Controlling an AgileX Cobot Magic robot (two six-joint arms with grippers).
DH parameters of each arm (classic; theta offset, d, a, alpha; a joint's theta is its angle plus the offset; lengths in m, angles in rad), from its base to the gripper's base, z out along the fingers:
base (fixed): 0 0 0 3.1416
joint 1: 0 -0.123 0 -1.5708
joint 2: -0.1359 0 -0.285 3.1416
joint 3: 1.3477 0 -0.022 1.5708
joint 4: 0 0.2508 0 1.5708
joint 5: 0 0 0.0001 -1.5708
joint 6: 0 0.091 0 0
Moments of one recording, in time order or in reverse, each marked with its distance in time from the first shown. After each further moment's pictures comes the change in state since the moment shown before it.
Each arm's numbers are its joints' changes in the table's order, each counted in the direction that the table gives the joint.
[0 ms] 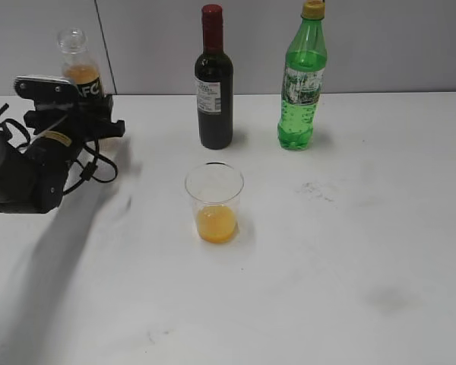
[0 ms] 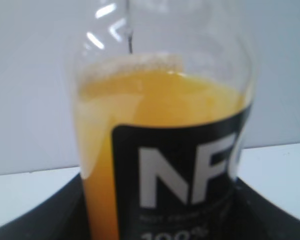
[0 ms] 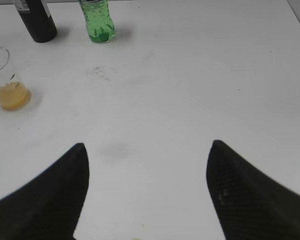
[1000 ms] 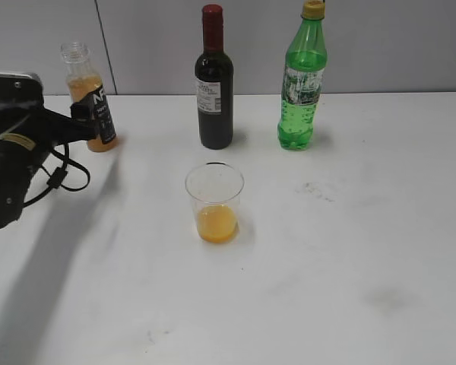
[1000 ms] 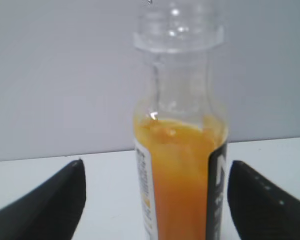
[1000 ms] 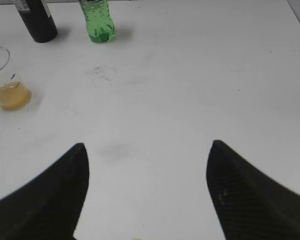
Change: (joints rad) left arm 0.000 0.203 0.255 -0.035 0.027 -0.008; right arm 0.000 0.000 0.000 0.000 0.000 0.000
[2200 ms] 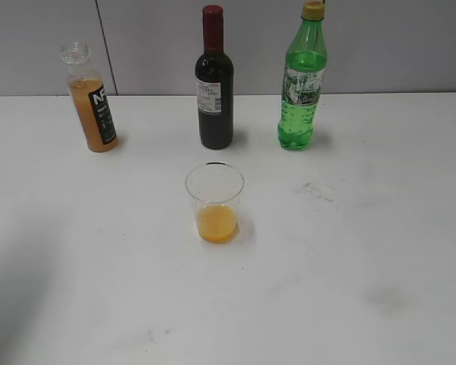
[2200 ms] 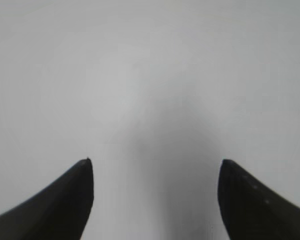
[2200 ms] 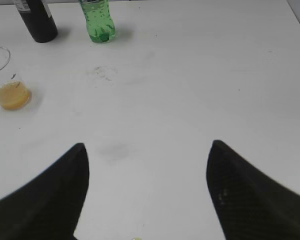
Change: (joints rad) left arm -0.176 0.736 -0.283 0.197 -2.177 -0.068; right arm 0.000 0.000 0.000 0.000 0.000 0.000
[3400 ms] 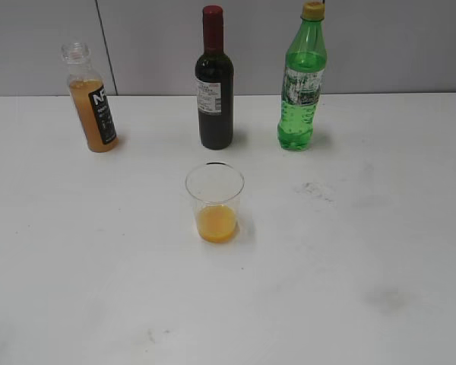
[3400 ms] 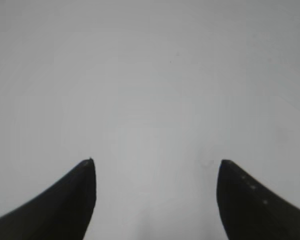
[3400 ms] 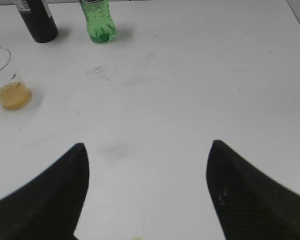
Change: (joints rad) left arm -0.003 1.123 0.587 0.064 -0.055 -0.085; right arm 0.000 0.000 0.000 0.000 0.000 0.000
